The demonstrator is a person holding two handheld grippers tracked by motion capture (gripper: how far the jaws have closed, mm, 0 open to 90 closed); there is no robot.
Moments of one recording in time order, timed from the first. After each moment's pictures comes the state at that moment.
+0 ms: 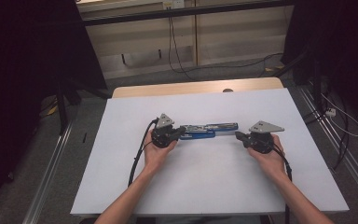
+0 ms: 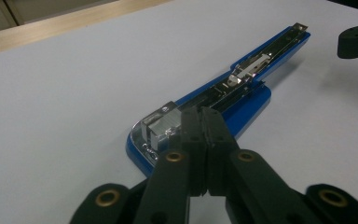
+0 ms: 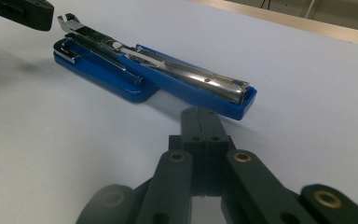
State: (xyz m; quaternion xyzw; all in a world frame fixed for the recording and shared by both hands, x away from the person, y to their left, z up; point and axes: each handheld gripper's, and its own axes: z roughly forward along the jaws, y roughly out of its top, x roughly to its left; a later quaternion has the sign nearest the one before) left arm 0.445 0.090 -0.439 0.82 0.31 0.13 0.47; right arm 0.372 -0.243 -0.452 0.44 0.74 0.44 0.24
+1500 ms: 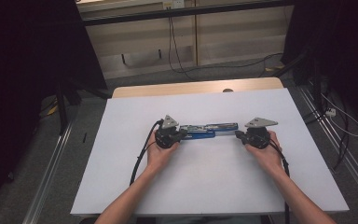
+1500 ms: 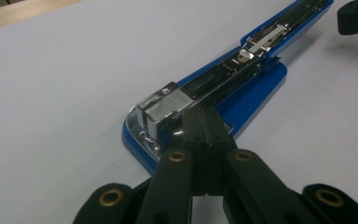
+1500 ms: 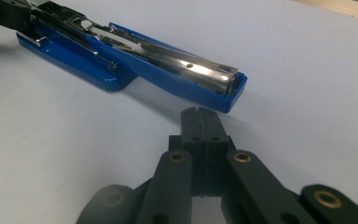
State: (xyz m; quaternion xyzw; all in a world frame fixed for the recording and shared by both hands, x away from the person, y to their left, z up) left arm 0.450 0.082 -0.451 0.84 0.30 0.14 0.43; right arm 0.391 -0.240 -0.456 0.46 0.76 0.39 0.23
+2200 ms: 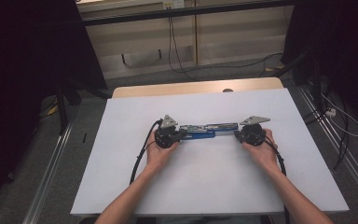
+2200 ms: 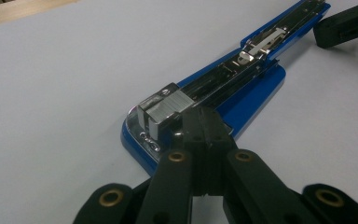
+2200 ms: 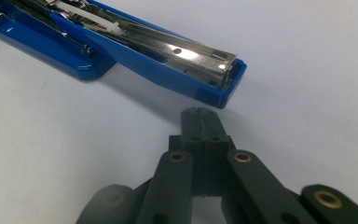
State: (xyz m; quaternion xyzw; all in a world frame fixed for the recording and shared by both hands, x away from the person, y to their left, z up) left arm 0.452 0.083 -0.453 0.83 0.31 0.12 0.45; right arm 0.404 -0.233 -0.460 0.48 0.77 0.34 0.22
